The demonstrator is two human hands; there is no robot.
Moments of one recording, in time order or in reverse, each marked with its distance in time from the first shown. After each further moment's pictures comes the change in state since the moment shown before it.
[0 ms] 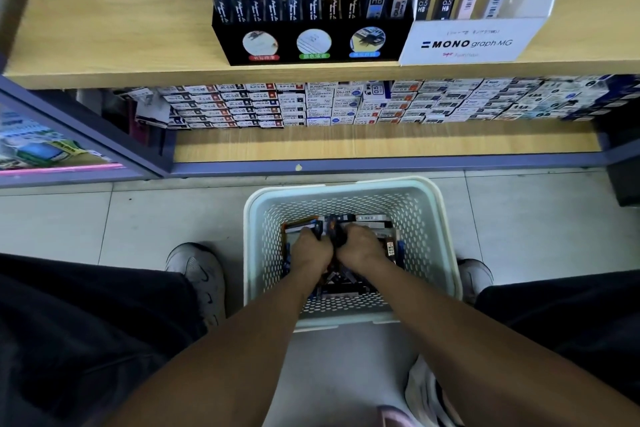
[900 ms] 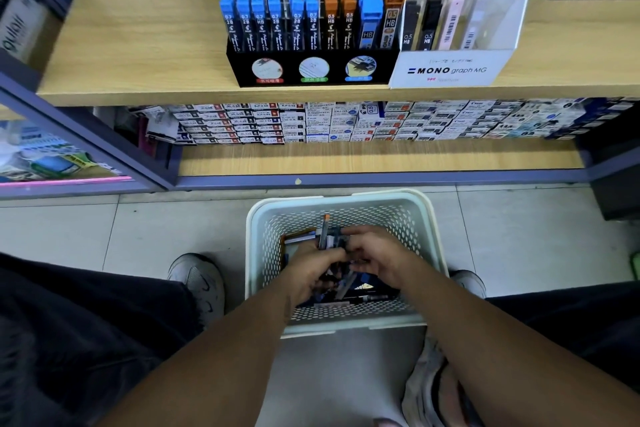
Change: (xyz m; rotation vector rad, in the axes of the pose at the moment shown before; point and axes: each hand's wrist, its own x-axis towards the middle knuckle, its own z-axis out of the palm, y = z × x) left_hand -0.032 0.005 -0.021 -0.431 -0.350 -0.009; right_hand -0.026 0.012 -0.045 0.912 -0.171 0.140
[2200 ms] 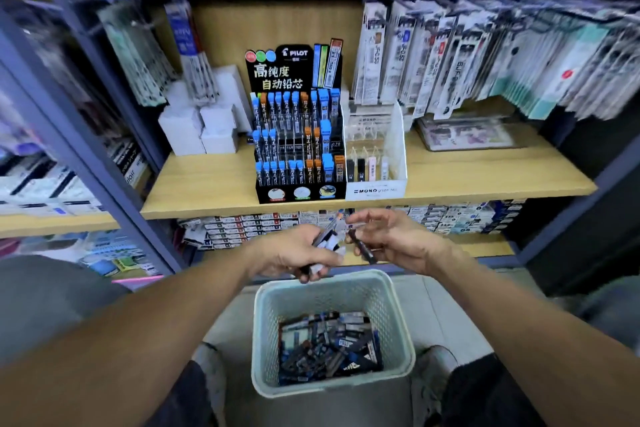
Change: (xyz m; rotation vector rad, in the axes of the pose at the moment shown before) left_hand -0.182 0.180 -0.014 0.626 -0.364 0.422; right_hand -0.174 -0.140 -0.051 -0.010 -0.281 -0.590
